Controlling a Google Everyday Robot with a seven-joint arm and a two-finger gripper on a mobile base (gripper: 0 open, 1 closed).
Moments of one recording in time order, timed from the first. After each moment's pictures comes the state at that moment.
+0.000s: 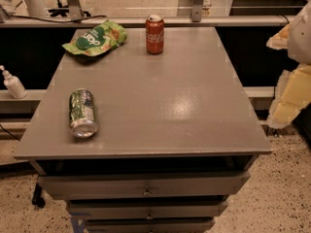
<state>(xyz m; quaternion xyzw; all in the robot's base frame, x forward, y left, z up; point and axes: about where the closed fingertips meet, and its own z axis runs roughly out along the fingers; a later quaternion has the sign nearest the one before) 0.438 -0.216 0.978 -0.60 0.78 -0.04 0.16</state>
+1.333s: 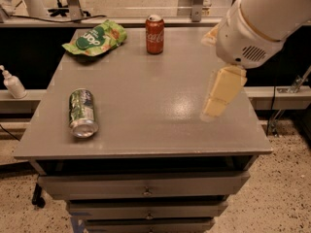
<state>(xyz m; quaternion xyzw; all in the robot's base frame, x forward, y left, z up) 0.466 -0.101 0.966 -0.66 0.72 0.02 0.23</state>
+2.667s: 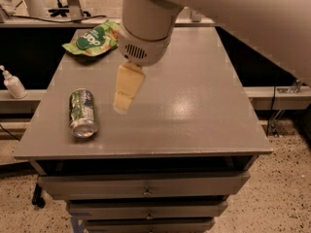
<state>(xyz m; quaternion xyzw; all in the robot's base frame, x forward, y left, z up) 0.501 0.035 0.943 -0.58 0.80 -0.01 0.19</state>
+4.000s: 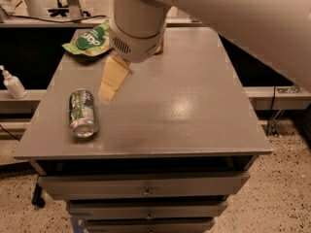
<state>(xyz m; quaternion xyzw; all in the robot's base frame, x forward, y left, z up) 0.515 0.048 0.944 -0.47 0.86 0.00 0.19</state>
